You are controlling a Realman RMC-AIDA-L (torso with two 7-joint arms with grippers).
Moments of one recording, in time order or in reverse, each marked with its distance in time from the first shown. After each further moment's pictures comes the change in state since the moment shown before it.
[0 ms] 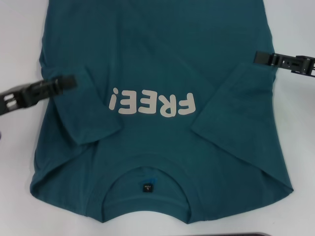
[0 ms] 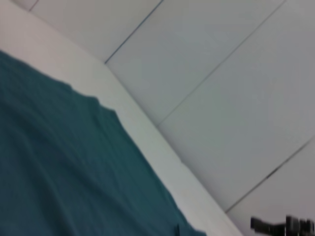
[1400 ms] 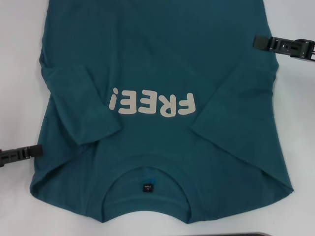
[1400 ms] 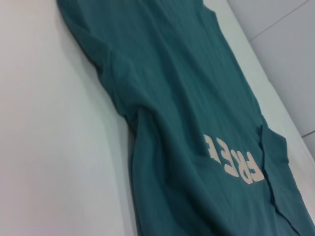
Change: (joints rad) left arm 0.095 0.077 -0.022 -0.044 0.302 0.002 -0.151; right arm 0.044 -0.017 0.000 -0.005 0.002 0.024 0.036
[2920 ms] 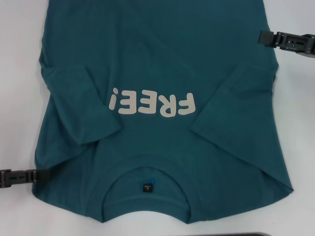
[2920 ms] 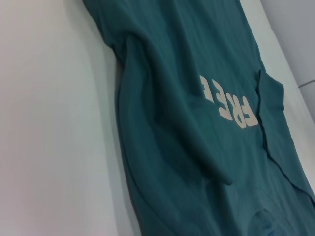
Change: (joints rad) left arm -0.030 -0.002 0.019 -0.005 0.129 0.062 -0.033; right arm 0.002 -0.015 0.003 -0.002 0.004 0.001 0.024
